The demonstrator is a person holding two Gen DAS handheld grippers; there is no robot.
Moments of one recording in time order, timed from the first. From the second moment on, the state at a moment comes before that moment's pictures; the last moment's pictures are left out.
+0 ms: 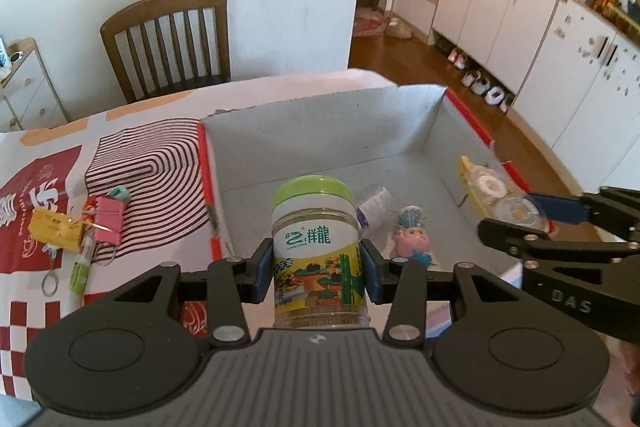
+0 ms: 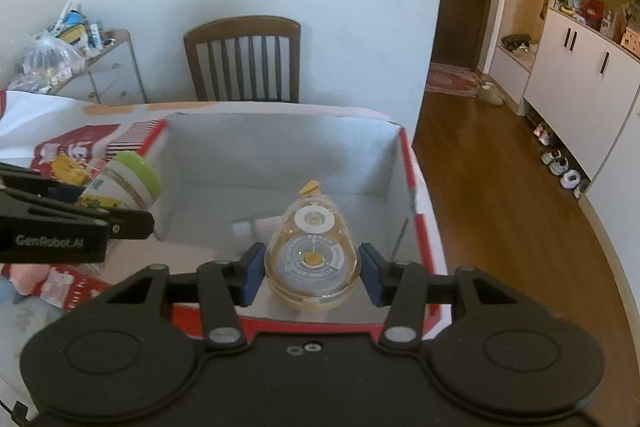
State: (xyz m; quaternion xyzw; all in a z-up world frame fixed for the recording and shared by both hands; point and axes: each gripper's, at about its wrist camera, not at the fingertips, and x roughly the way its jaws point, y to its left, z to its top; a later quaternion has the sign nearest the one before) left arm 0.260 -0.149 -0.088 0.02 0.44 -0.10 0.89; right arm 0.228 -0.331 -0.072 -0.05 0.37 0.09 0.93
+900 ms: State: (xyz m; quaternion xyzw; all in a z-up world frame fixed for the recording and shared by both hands) left arm 0.360 -0.176 -0.180 0.05 0.61 -0.05 0.79; right arm 0.283 -0.323 -0.120 -0.14 0.43 0.13 0.88
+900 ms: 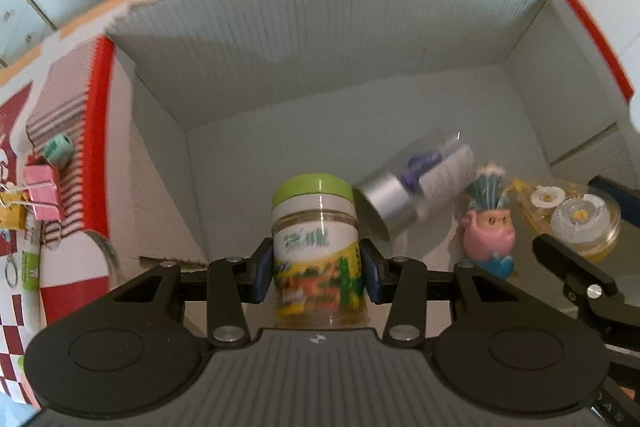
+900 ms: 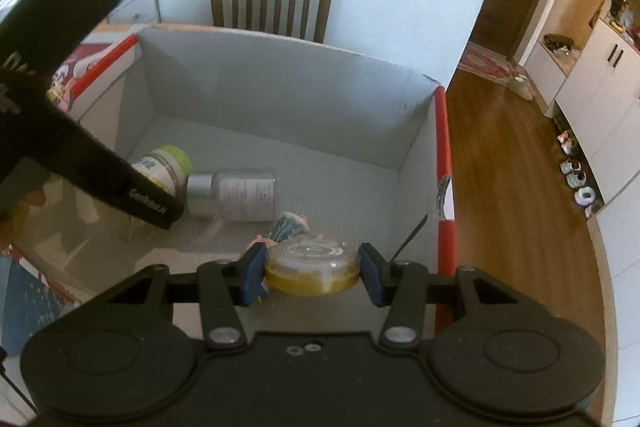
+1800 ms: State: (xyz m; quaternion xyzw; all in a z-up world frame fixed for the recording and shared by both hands) left arm 0.302 -0.153 -0.113 0.01 0.54 -0.09 0.84; right arm 0.261 -0.334 -0.080 -0.09 0.42 0.14 0.89
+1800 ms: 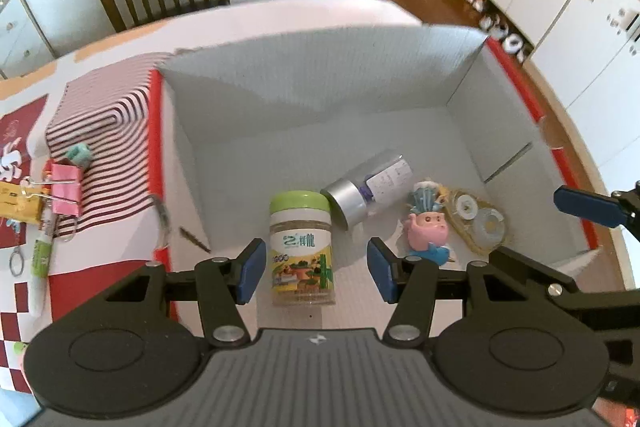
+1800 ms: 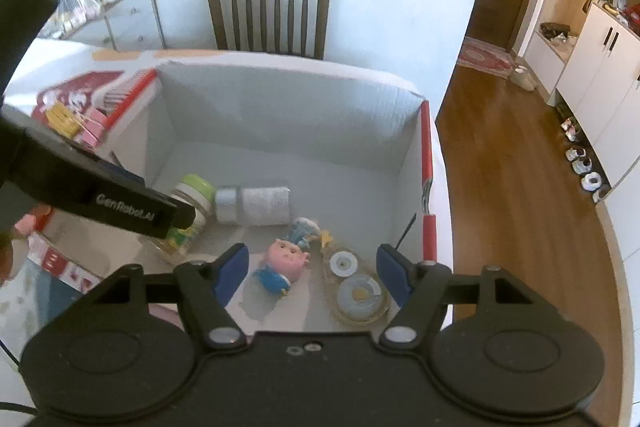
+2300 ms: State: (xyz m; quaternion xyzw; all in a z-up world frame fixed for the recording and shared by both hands) left arm 0.234 -0.109 -0.060 -0.02 0.45 -0.09 0.89; right arm 0.218 -0.316 -0.044 -0.03 0.38 0.17 0.91
